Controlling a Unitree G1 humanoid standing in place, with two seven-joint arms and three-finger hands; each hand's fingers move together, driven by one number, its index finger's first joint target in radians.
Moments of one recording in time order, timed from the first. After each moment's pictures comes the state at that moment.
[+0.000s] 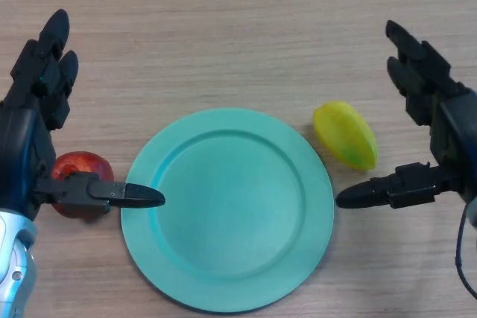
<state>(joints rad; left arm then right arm) -0.02 0.25 0.15 -0.44 -0.10 0.21 -0.09 -0.12 -0.24 -0.03 -0.35 -0.05 0.25 0.19</state>
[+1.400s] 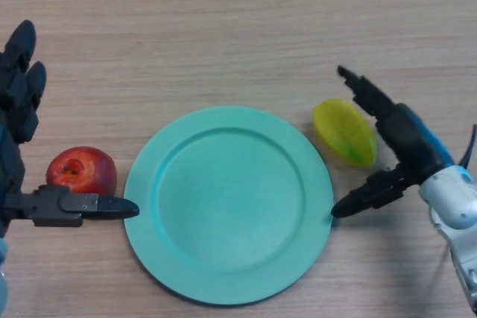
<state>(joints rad) 0.05 0.25 0.24 -0.51 -0.10 0.23 -0.12 -0.41 -0.27 0.04 0.52 -0.44 -0.29 0.12</state>
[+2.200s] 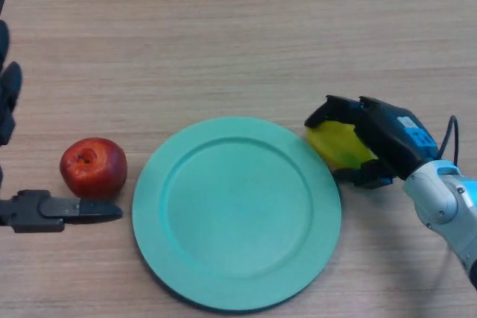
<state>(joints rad) 0.08 0.24 0.30 -0.55 -0.10 0.23 -0.13 -0.61 -0.30 0.08 0.94 -0.74 -0.55 -0.15</state>
